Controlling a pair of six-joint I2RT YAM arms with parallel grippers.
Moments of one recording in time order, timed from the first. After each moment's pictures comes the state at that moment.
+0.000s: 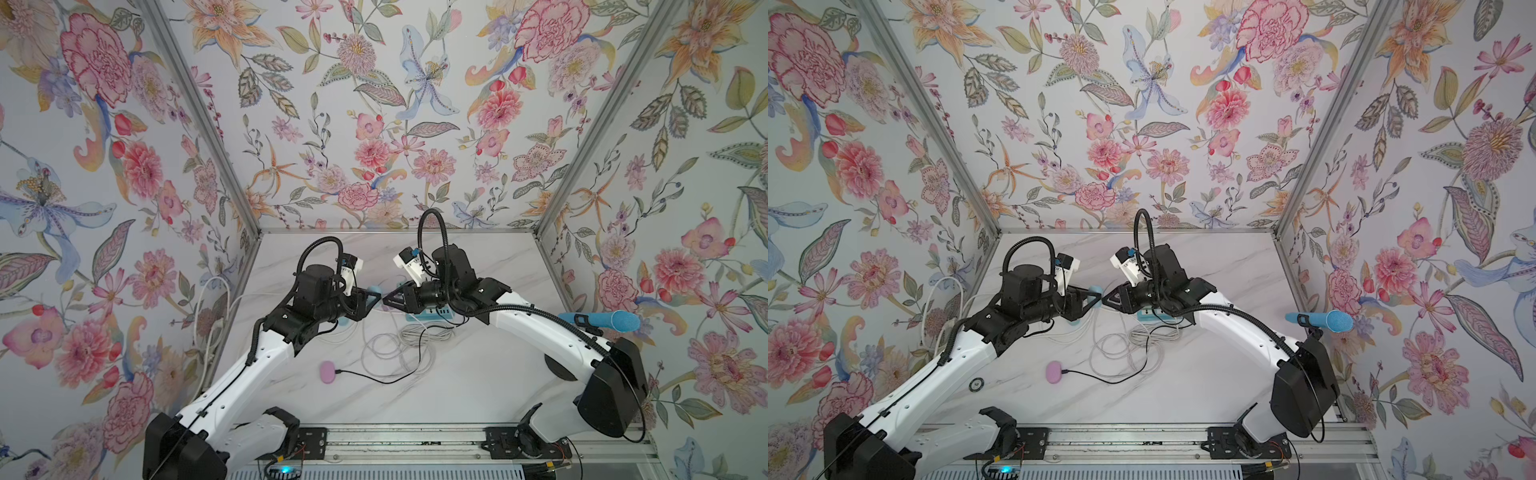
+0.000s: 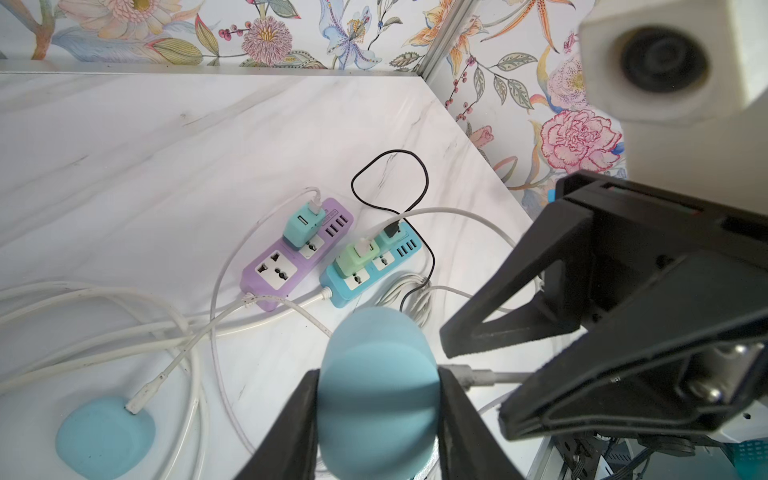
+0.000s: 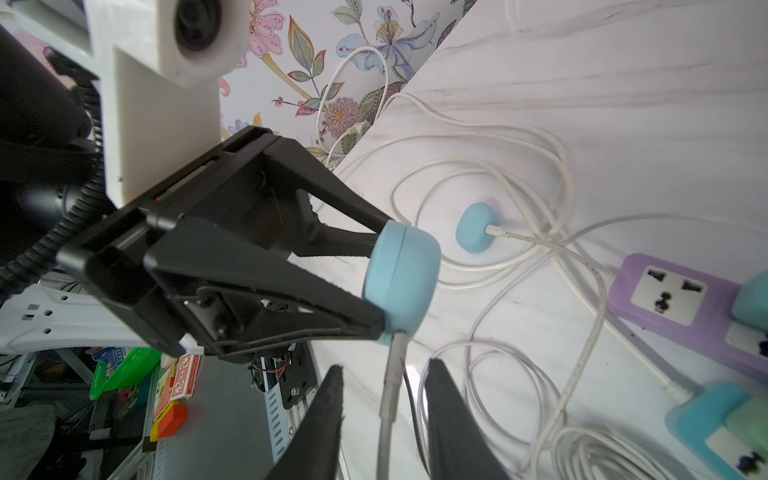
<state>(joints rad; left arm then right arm) -0.47 1.11 0.92 -0.32 0.39 -0.29 0.73 1.51 1.26 -0.32 -0.62 0.34</state>
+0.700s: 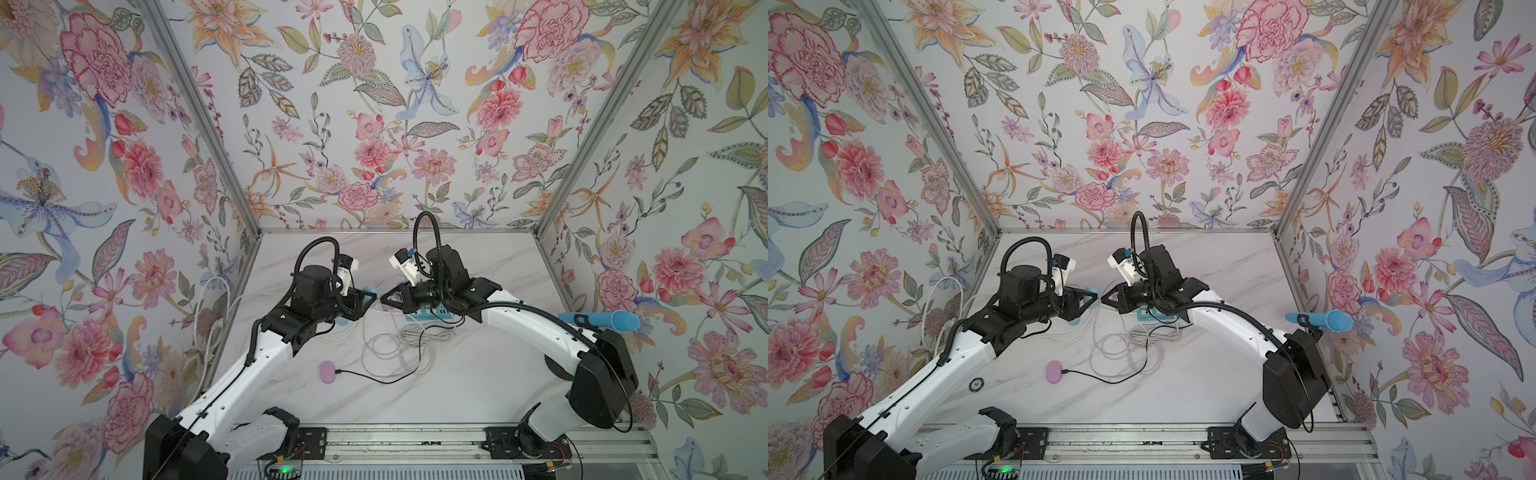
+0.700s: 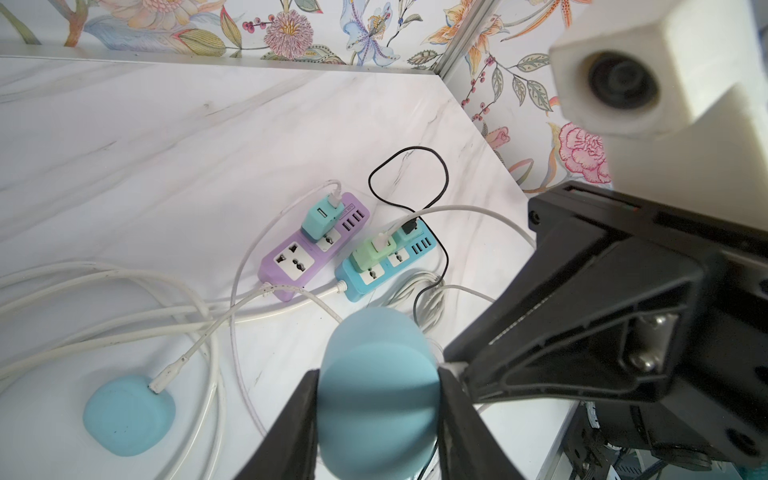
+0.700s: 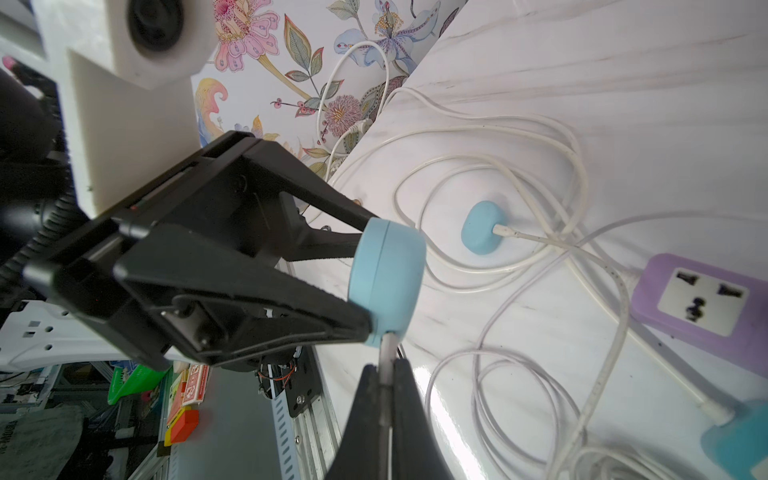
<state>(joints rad) -0.46 1.10 0.90 -0.33 0.36 -0.30 0.73 1.58 1.26 -0.24 -0.65 0.40</state>
